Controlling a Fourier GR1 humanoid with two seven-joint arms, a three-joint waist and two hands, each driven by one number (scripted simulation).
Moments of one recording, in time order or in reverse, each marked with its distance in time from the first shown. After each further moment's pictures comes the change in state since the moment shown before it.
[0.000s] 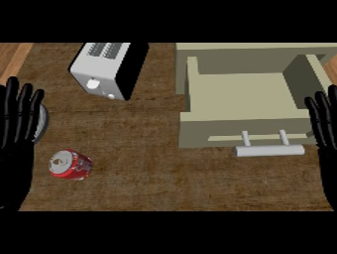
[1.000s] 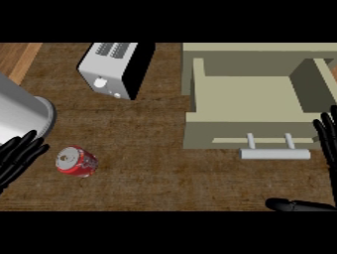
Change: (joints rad) left arm 0.222 0.383 0.137 -0.010 0.576 -0.558 0.187; right arm 0.132 -0.001 -0.063 -0.006 0.006 -0.026 0.177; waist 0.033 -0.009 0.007
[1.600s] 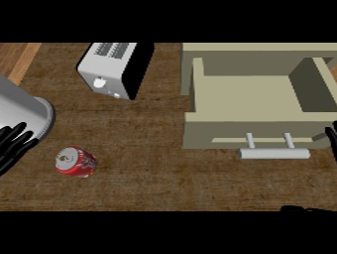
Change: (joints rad) left arm -0.035 -0.019 0.098 0.089 0.061 -0.045 0.087; right arm 0.054 -0.014 -0.085 0.024 -0.059 0.079 -0.066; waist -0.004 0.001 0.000
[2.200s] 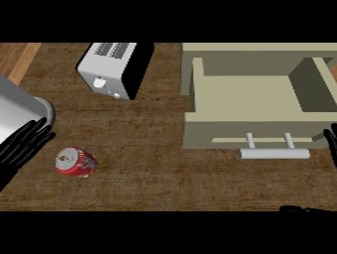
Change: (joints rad) left arm -0.073 -0.098 0.003 0.172 -0.182 -0.081 -0.091; right arm 0.009 0.026 -0.020 0.032 0.021 0.031 -0.039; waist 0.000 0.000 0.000
